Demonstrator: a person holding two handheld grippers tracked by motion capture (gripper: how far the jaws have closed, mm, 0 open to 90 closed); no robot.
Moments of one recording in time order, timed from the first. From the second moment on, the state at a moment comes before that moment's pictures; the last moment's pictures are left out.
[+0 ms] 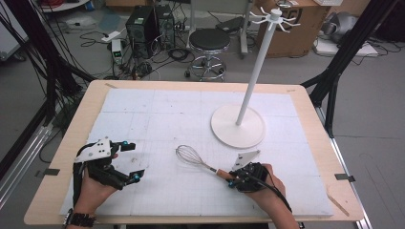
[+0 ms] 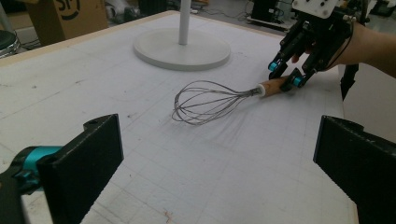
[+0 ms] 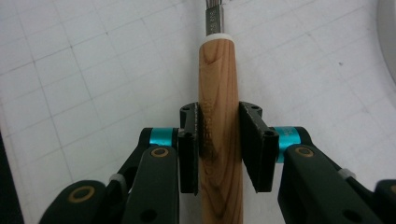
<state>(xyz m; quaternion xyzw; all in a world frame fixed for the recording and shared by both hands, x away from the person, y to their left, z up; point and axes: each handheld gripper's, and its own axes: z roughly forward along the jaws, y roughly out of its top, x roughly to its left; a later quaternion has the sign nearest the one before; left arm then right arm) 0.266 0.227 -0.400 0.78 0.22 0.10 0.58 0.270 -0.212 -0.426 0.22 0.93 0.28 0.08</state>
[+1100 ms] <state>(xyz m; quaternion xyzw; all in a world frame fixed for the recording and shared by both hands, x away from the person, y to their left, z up) 0.267 0.225 -0.401 0.78 0.22 0.10 0.58 0.273 -0.107 -0.427 0.09 0.95 0.30 0.04</state>
